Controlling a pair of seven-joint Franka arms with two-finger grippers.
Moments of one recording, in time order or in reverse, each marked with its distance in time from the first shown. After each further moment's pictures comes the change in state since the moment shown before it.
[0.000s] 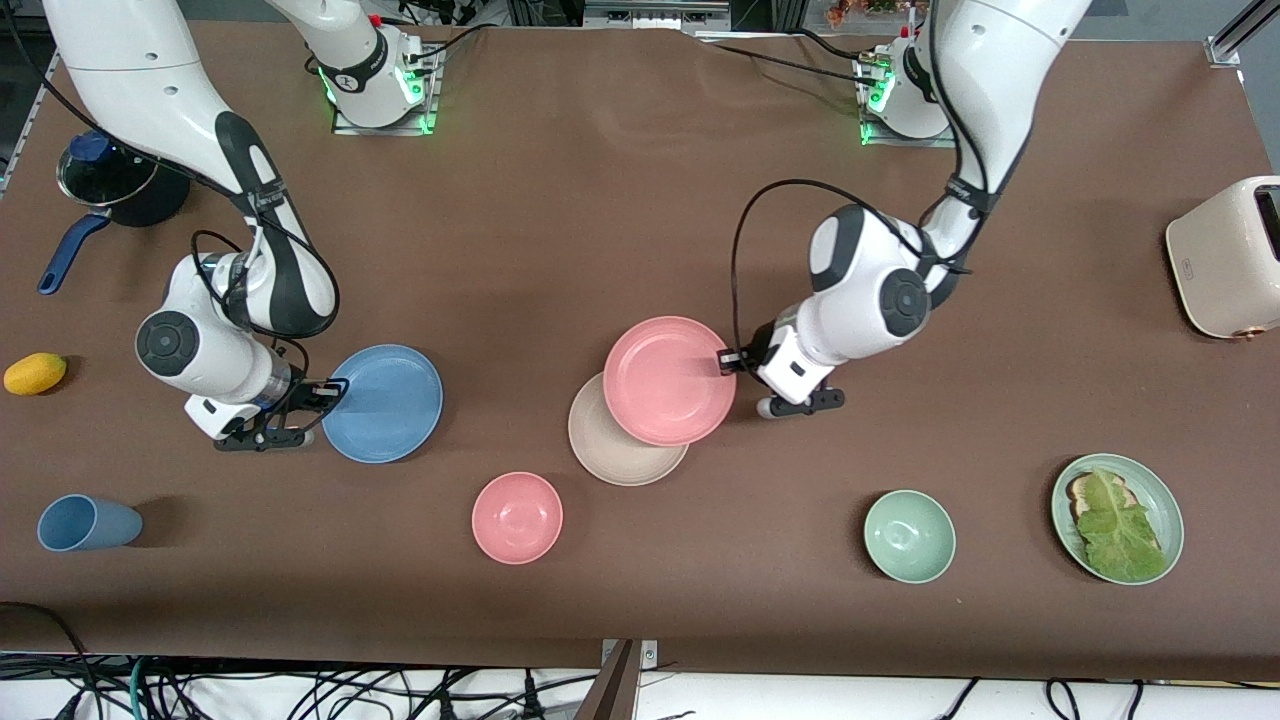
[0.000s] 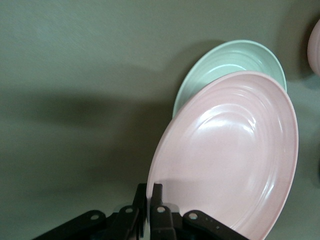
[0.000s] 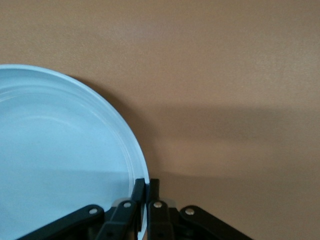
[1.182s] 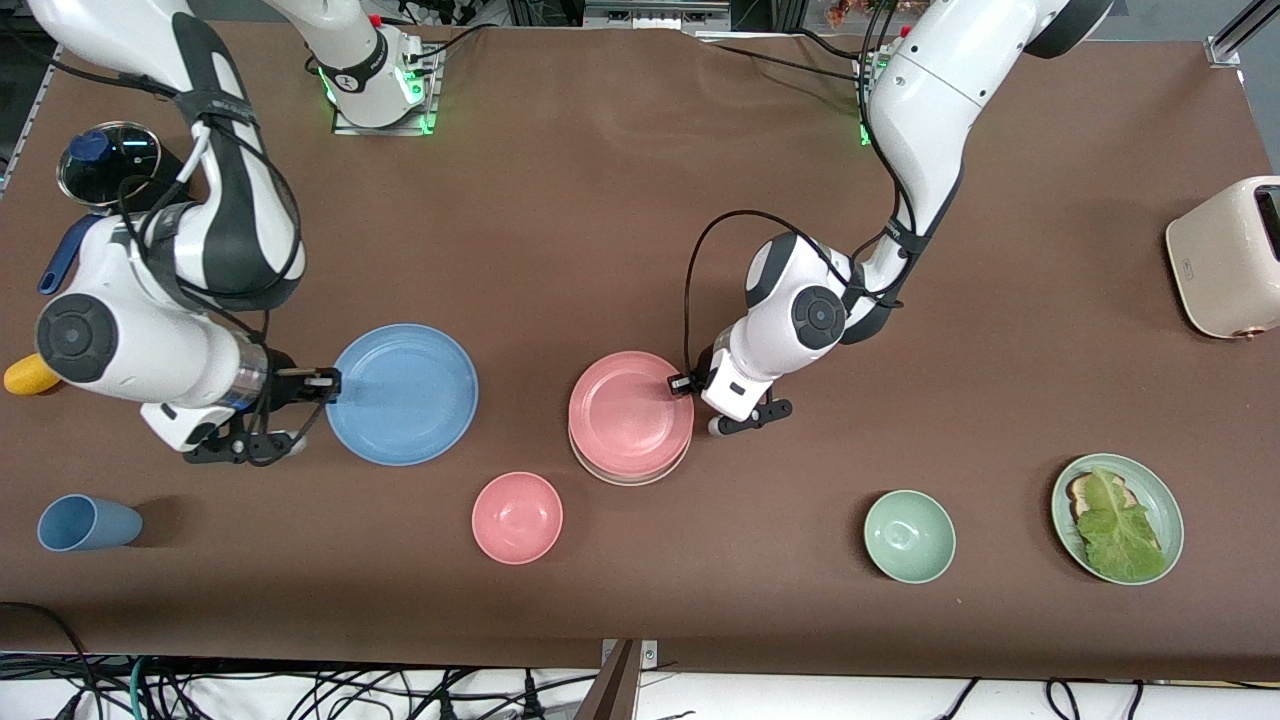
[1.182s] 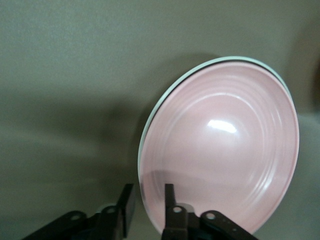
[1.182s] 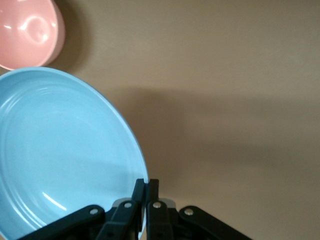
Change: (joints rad) left arm -0.088 0.184 0.019 0.196 0.131 0.062 -0.244; right arm 0.117 -0.084 0.032 0.376 0.083 -0.536 0.158
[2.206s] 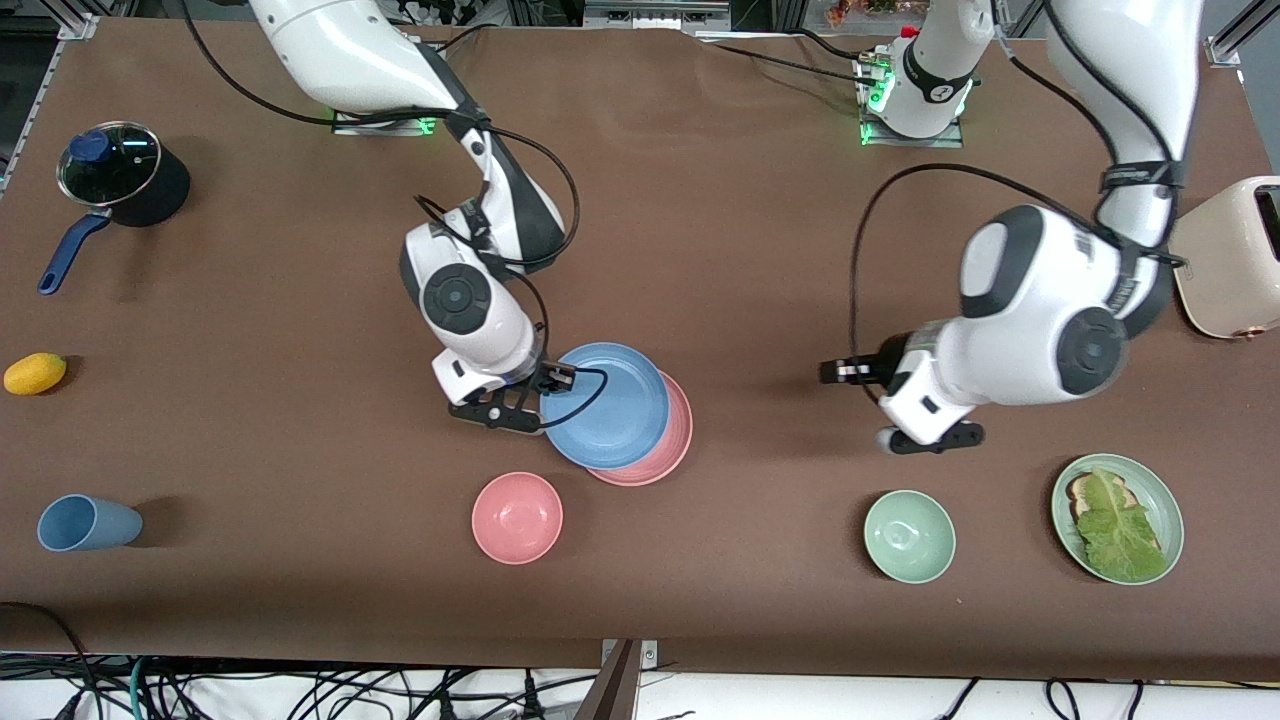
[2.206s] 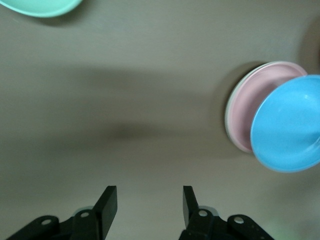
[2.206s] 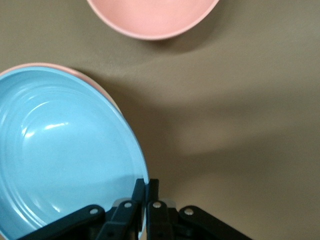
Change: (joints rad) left arm 0.295 -0.233 0.066 0.168 0.083 -0.763 0.412; right arm 0.370 0.201 0.007 -0.001 0.001 0.351 0.623
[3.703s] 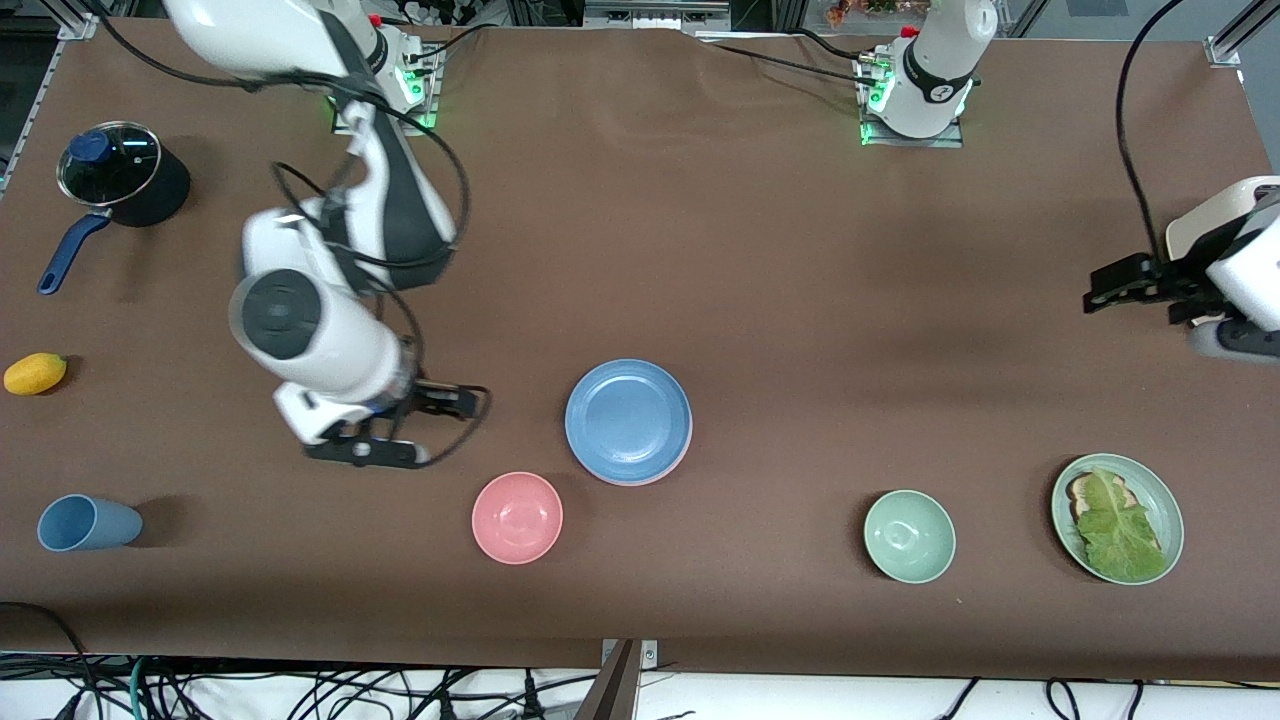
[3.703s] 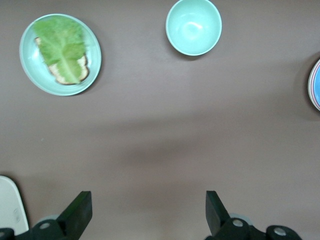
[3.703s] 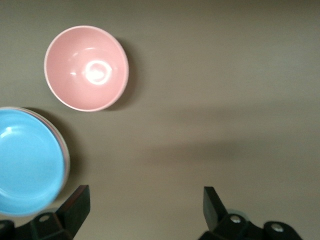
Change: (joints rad) left arm 0.169 -0.327 0.110 0.034 0.226 -0.258 0.342; right arm -0.132 -0.139 -0.162 0.209 0.000 -0.417 -0.412
